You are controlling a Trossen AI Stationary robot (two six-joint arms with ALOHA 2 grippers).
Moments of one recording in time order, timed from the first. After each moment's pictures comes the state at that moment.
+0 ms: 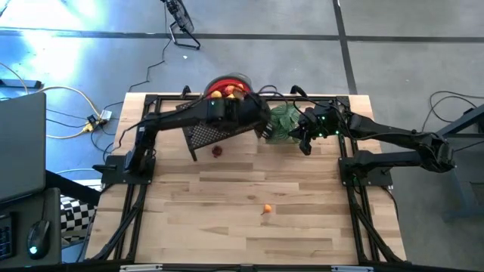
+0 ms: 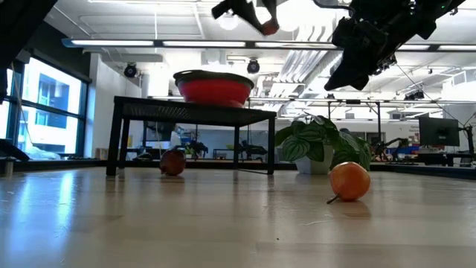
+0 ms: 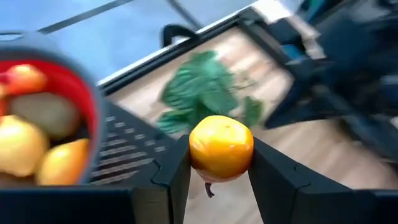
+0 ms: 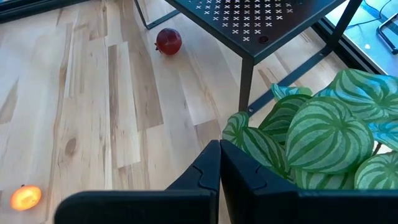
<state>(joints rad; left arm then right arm) 0.05 2.02 2.36 -1.13 -0.52 -0.71 -0.46 0.98 0.69 -0.35 -0.23 0.00</state>
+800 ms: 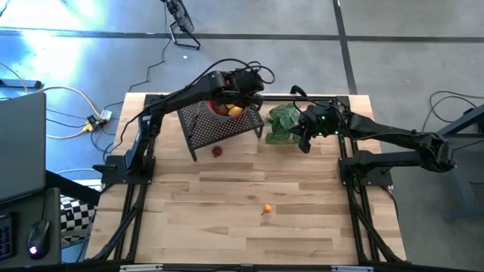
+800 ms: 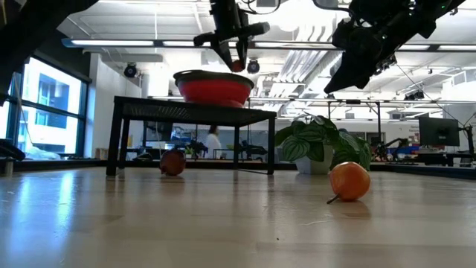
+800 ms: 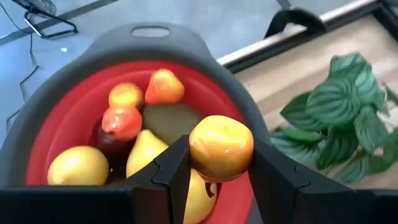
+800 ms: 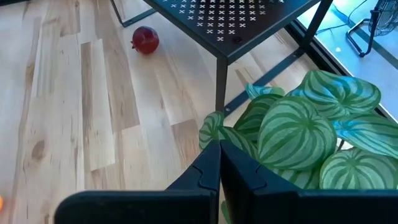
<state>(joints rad) 0.31 2.06 2.35 -1.30 -0.51 -0.70 -0.46 0.98 0.69 -0.35 -0.15 -0.02</state>
